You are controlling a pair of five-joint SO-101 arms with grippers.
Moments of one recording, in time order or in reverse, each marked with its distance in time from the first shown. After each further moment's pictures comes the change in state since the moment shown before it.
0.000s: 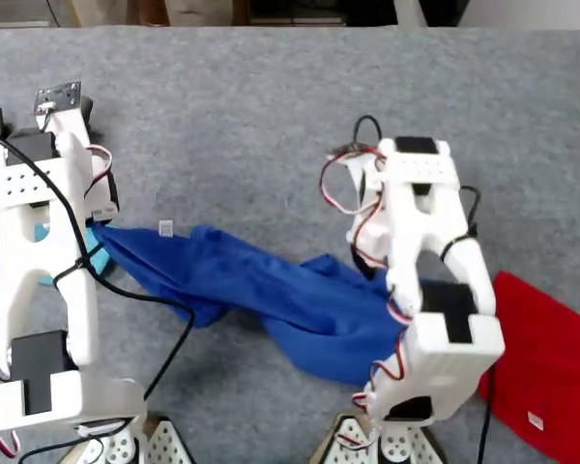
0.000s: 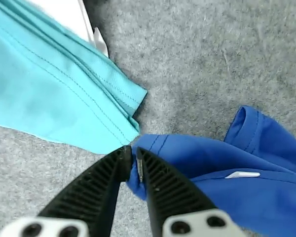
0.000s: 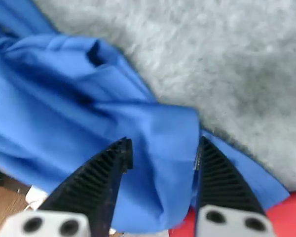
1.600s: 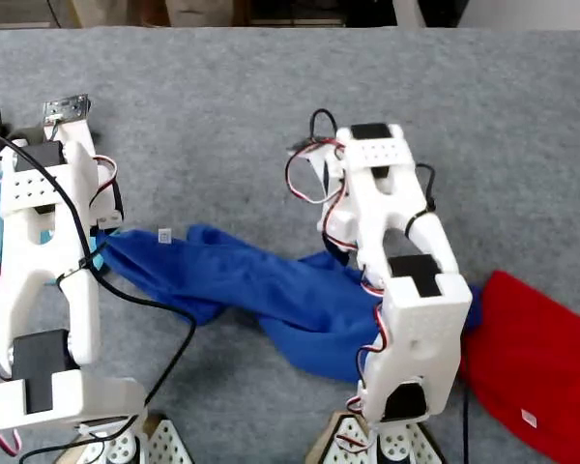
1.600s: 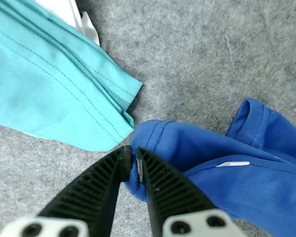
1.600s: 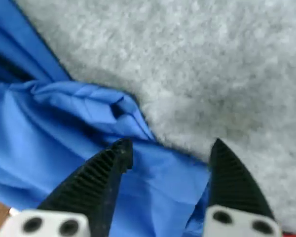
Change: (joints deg) left arm 0.0 0.0 4.9 -3.1 0.0; right arm -7.9 12.6 -13.5 0.4 1.6
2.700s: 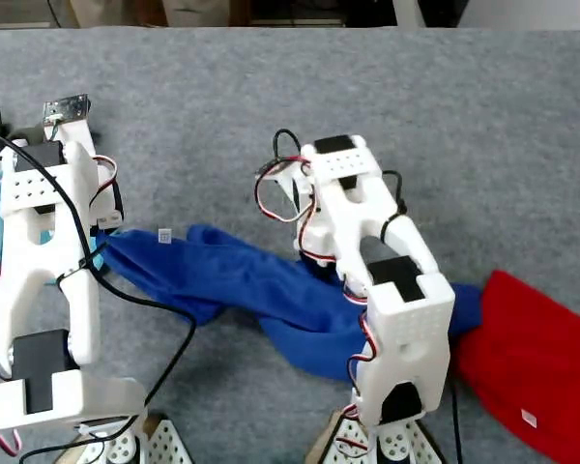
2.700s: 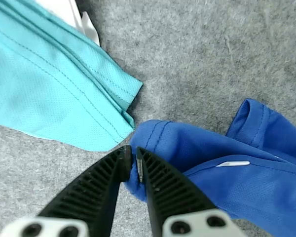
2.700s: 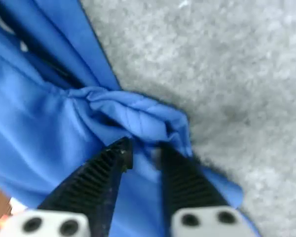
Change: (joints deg) left arm 0.0 0.0 0.0 0.0 0.0; right arm -7.4 0.0 2.9 0.2 0.5
